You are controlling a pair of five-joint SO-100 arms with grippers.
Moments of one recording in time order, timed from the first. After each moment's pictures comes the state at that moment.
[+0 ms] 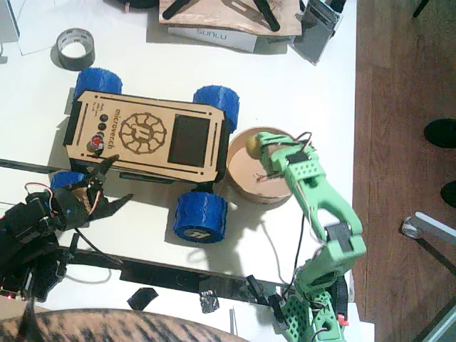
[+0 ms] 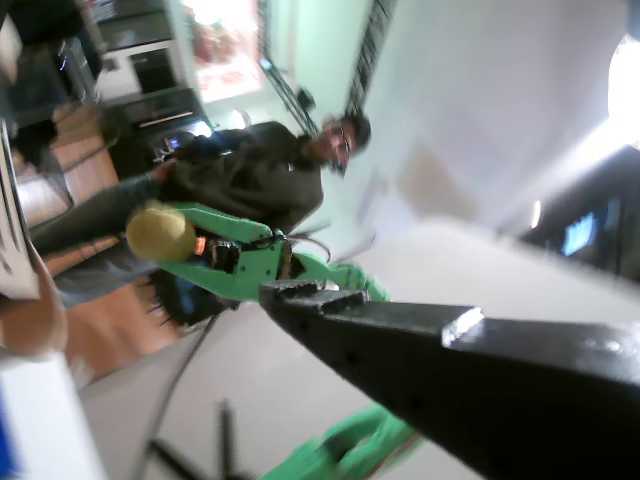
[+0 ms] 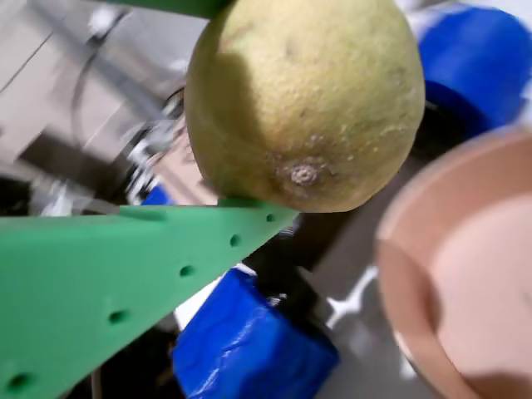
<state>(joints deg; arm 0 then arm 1) 47.6 184.1 166.7 41.6 -69.6 -9.5 92.3 107.0 39.5 8.3</state>
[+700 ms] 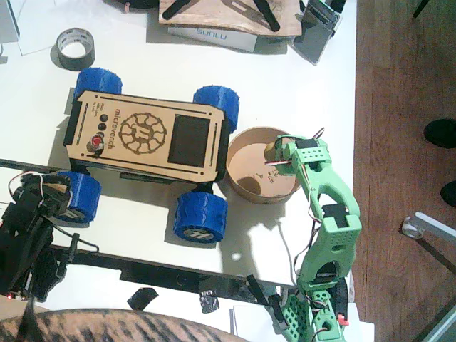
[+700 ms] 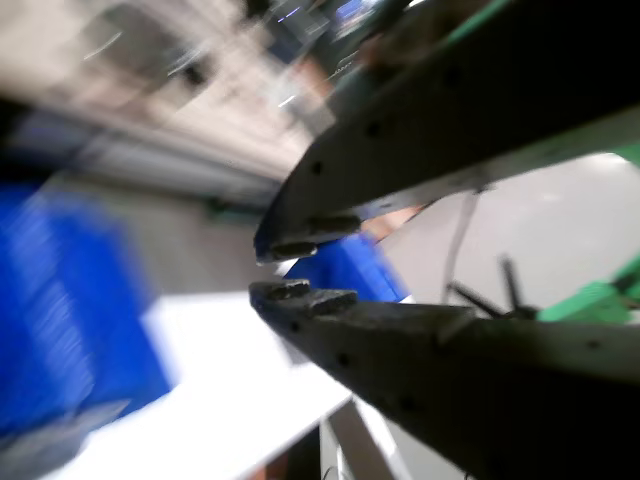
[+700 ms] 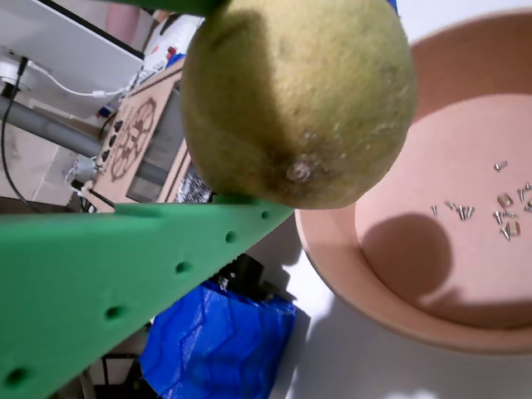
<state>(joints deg) 12.8 183.8 172.4 65.7 -25.6 -3.3 78.1 95.9 47.5 12.1</state>
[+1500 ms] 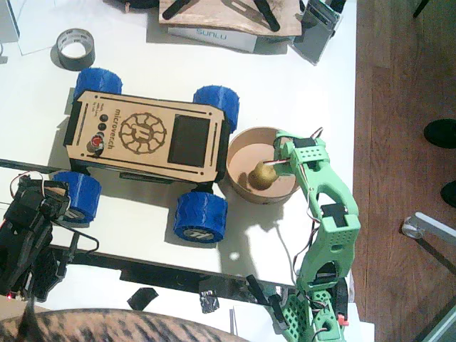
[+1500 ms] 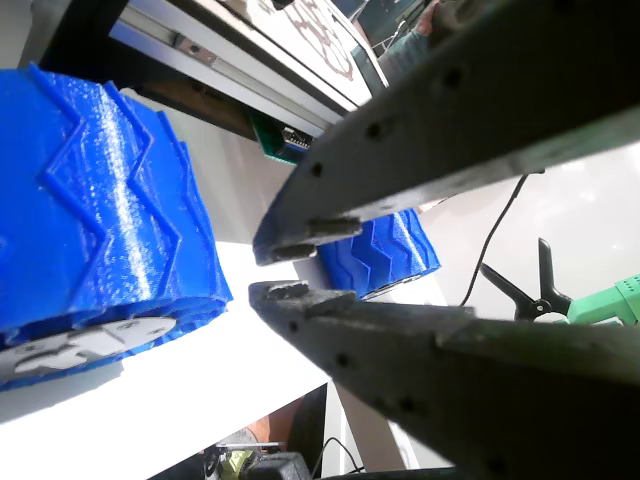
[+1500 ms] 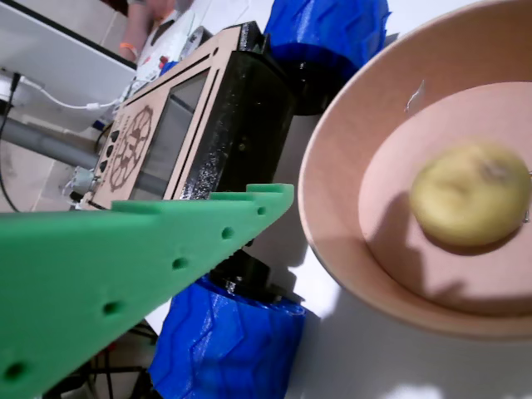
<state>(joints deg) 11.8 177.2 176.2 62.5 -25.1 -4.1 77.6 94.0 50.6 15.6</state>
